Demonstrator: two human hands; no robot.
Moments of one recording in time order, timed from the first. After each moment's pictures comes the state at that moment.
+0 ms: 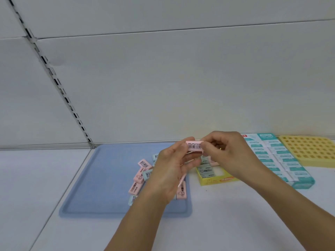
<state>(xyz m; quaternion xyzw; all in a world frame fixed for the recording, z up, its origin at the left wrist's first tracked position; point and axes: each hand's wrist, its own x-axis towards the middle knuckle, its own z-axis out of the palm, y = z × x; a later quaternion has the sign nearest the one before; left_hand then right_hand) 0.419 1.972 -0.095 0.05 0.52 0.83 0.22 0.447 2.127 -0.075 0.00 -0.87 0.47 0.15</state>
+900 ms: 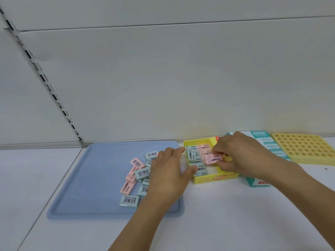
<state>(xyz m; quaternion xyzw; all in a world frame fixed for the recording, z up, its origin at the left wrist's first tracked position) 0.419 1.980 -0.120 0.19 0.94 0.27 0.01 0.448 2.179 -0.071 0.13 -0.99 -0.03 0.03</state>
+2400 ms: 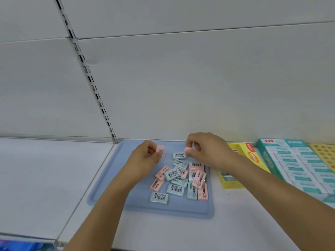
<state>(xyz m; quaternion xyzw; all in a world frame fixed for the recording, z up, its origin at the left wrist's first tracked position) 0.369 1.859 -0.107 0.03 0.87 0.48 0.06 0.377 2.074 -0.092 0.13 -0.97 0.20 0.04</state>
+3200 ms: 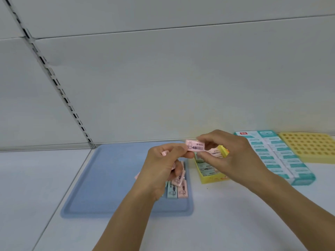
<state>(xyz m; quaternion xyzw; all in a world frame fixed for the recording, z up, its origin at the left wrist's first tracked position) 0.420 1.949 -0.081 0.05 0.67 0.72 0.17 0.458 2.132 -0.083 0.16 -0.88 0.35 0.26</state>
